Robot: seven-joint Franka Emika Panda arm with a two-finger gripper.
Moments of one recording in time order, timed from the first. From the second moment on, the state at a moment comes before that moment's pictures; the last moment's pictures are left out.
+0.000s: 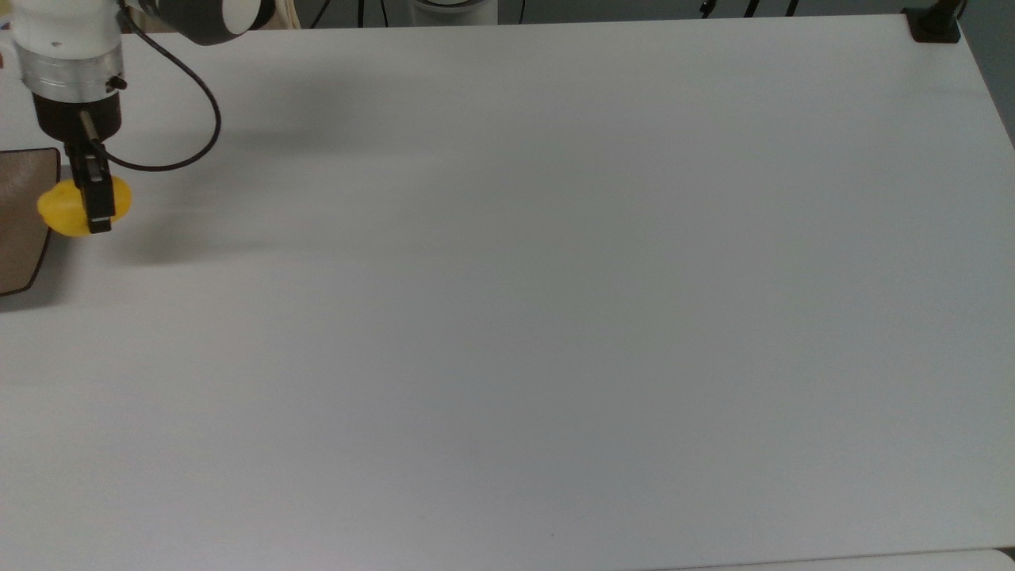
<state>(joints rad) -0.30 0.37 -0.13 -1.73 -0.11 2.51 0.68</state>
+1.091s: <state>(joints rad) -0.46 0.62 -0.10 -1.46 -0.11 2.51 0.68</state>
